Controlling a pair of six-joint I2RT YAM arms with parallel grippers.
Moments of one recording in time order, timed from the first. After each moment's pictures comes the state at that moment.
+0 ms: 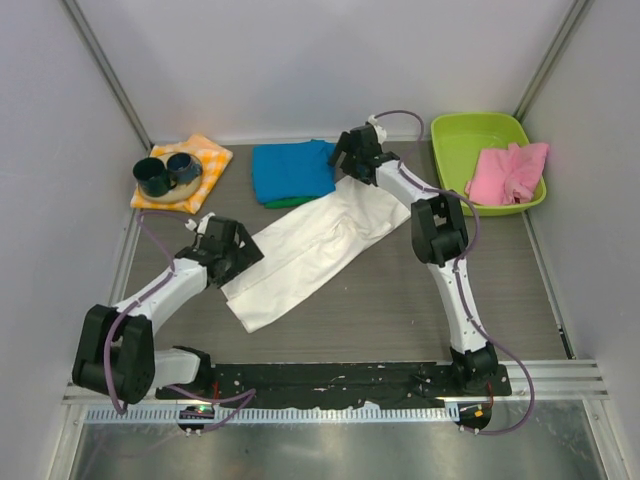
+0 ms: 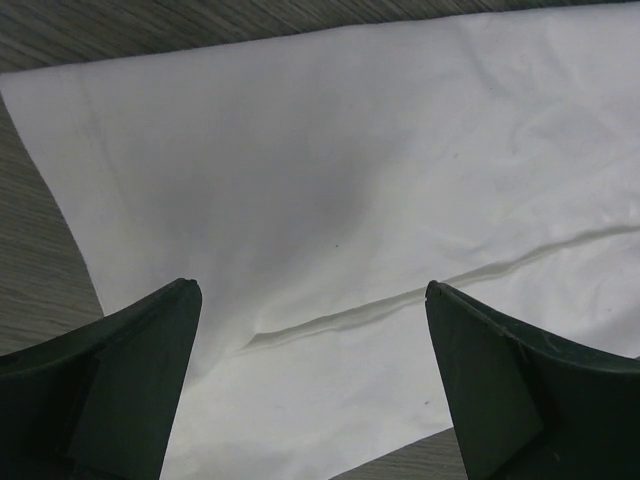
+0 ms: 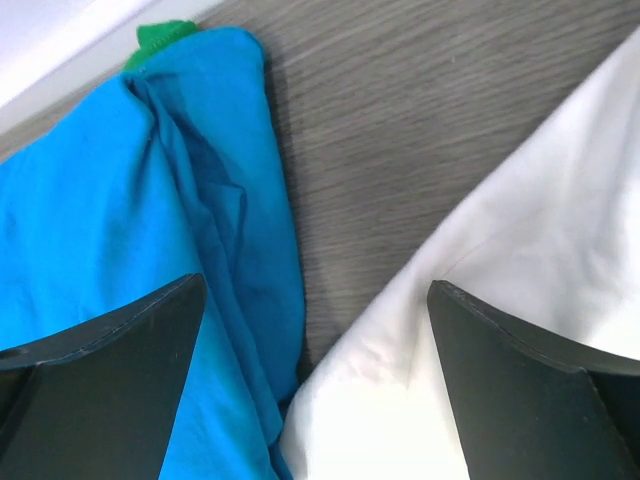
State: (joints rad) left arm -0.28 1.25 0.68 -0.38 -0.15 -0.84; right arm 0.38 2.51 2.14 -0.26 0.09 0.73
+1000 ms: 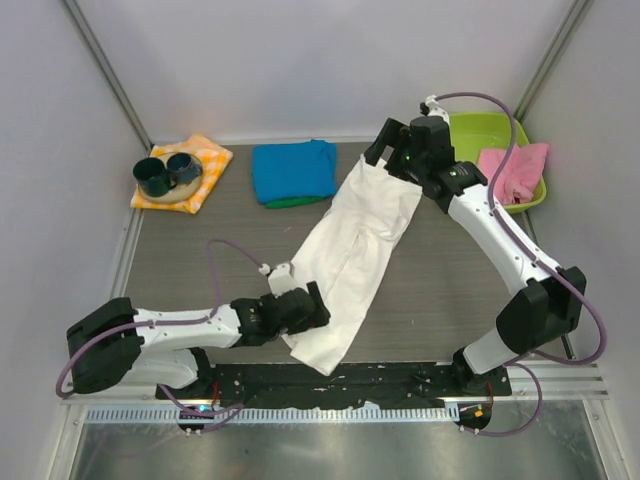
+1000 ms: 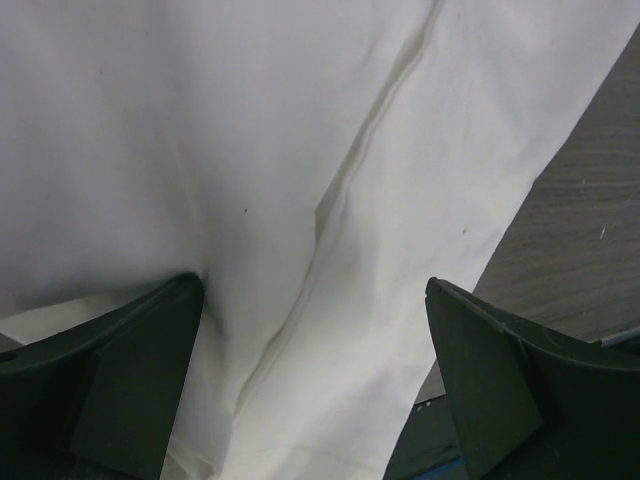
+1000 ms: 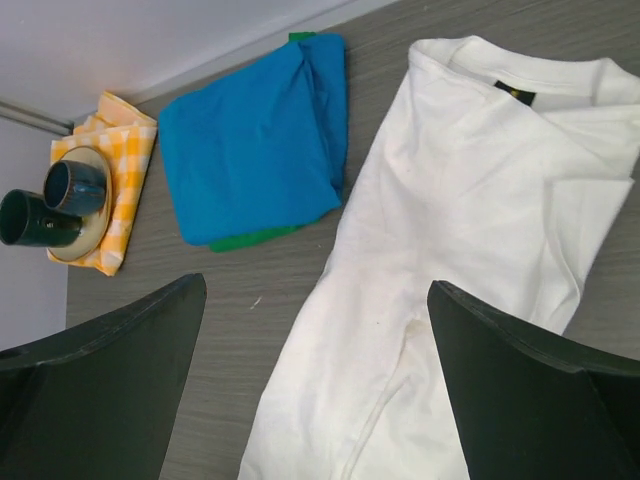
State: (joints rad) left arm -1.10 1.24 0.52 -0.18 -0.36 -1.19; right arm 0.38 1.56 1.51 -0.41 0.10 0.63
